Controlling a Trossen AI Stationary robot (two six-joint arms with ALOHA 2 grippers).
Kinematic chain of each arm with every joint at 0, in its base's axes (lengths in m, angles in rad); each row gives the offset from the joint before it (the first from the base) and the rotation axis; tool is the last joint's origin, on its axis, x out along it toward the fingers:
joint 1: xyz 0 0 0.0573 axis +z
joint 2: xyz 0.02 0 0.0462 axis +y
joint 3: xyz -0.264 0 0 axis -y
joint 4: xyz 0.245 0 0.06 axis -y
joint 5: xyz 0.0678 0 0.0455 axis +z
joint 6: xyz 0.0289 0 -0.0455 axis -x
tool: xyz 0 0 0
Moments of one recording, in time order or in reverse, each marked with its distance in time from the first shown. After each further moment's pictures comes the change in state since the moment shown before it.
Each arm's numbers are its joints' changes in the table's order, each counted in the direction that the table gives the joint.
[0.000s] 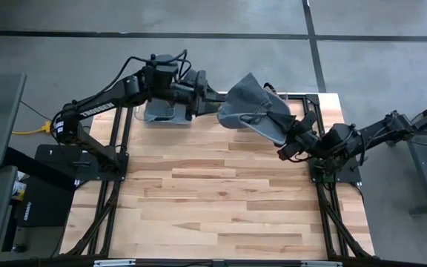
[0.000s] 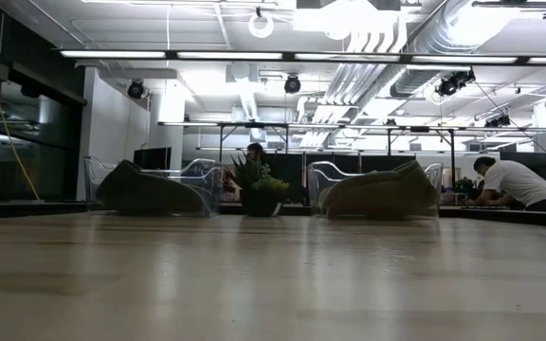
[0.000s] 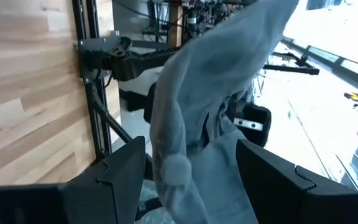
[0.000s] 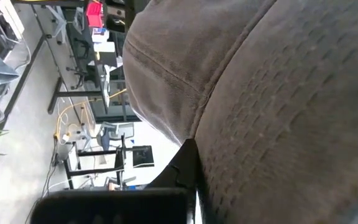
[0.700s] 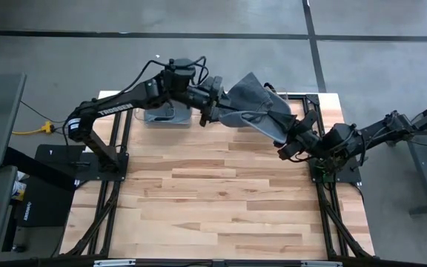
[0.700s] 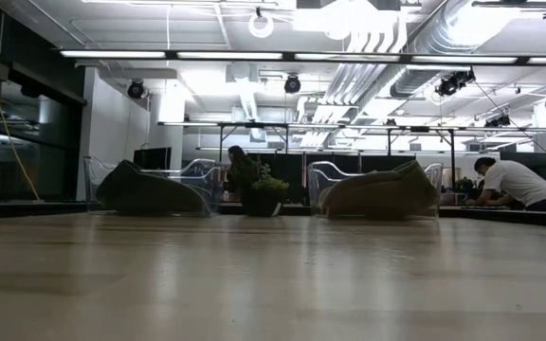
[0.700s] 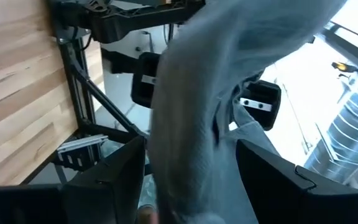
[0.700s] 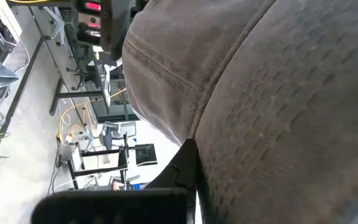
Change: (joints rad) left arm -0.007 0.129 0.000 0.185 -0.181 0.080; right arm 0.000 0.000 0.000 0.015 -0.015 -0.023
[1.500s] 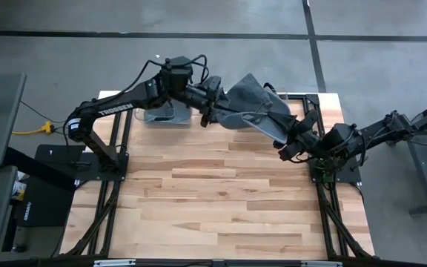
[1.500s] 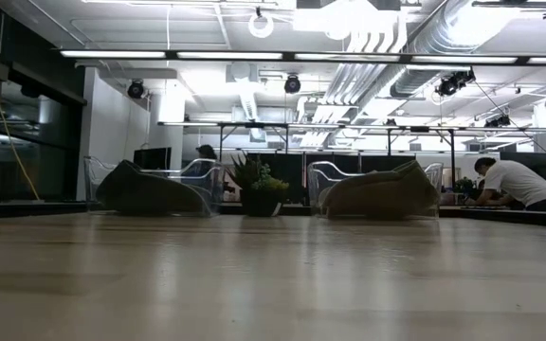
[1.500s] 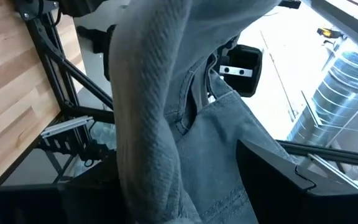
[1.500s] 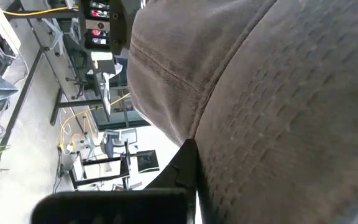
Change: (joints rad) left arm 0.000 0.000 0.001 0.095 -0.106 0.006; right arm 0.000 0.000 0.000 0.006 0.026 -0.033
